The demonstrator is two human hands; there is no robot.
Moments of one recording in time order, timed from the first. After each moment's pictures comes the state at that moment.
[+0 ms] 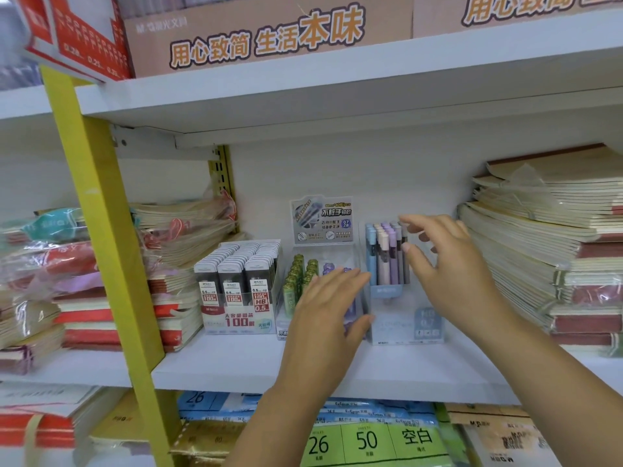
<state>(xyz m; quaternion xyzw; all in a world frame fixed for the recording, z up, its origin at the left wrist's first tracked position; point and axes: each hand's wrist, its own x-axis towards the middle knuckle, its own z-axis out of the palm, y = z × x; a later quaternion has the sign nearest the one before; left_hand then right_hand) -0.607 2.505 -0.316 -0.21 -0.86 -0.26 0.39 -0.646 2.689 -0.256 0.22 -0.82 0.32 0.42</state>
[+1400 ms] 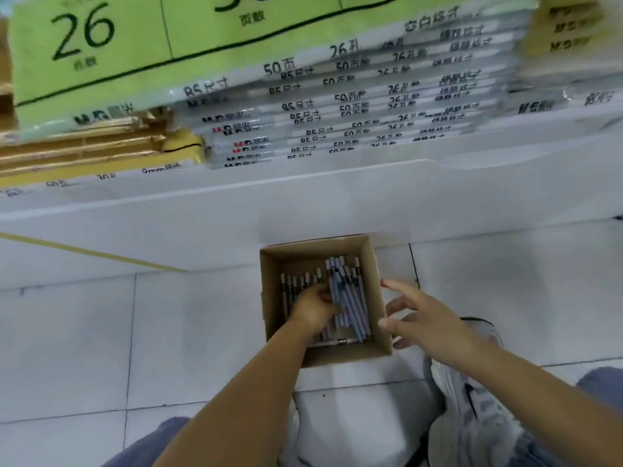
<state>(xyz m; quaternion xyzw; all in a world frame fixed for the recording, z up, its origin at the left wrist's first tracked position) -0.503 2.547 -0.802 0.21 -0.75 -0.48 -0.41 -0.470 2.749 -0.724 -0.12 -0.75 0.54 -0.35</state>
